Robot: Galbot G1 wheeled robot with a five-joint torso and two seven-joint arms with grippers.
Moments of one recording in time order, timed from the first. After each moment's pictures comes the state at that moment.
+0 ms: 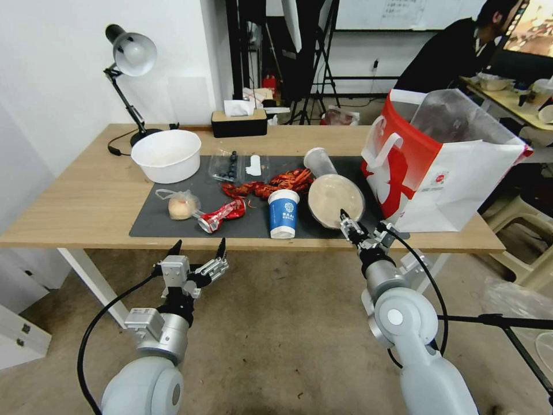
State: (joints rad) left arm 1.64 -1.58 -0.53 -2.26 -0.15 0.18 0.08; right arm -1.24 1.41 0.41 2.03 0.91 -0.27 0.40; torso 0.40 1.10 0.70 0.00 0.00
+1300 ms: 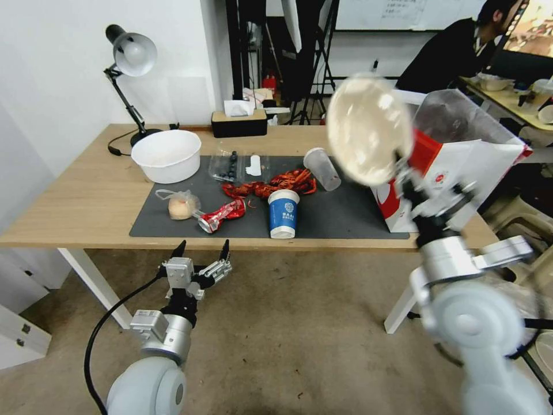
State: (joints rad) left arm 1.63 -1.57 -0.52 -2.23 -0.15 0.13 0.09; right arm -1.15 1.22 0.66 2.32 0.95 -0.14 0.20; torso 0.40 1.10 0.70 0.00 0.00
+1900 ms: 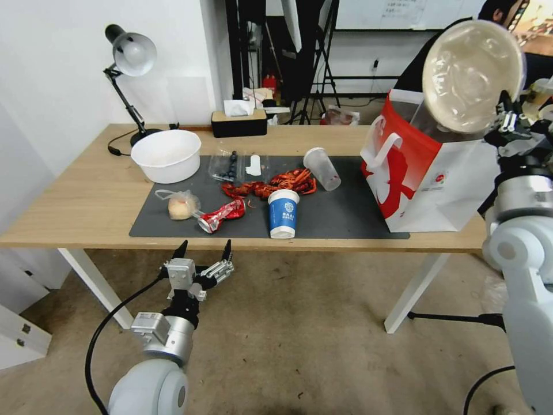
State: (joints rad) left arm 1.64 -1.59 -0.51 -2.23 -0.14 0.11 0.10; right arm -0.95 1.04 0.71 2.00 0.61 -0.16 0.31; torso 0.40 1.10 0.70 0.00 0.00
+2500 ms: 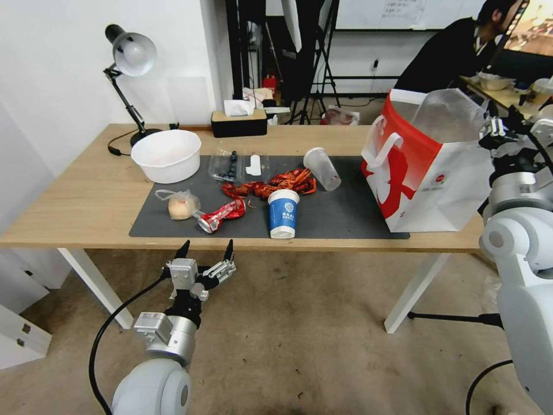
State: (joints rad) left arm 1.63 -1.60 -0.51 -2.22 -0.13 0.11 0.11; right arm -0.94 1.04 0.70 2.03 0.76 -0.19 0.35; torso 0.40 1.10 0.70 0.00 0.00
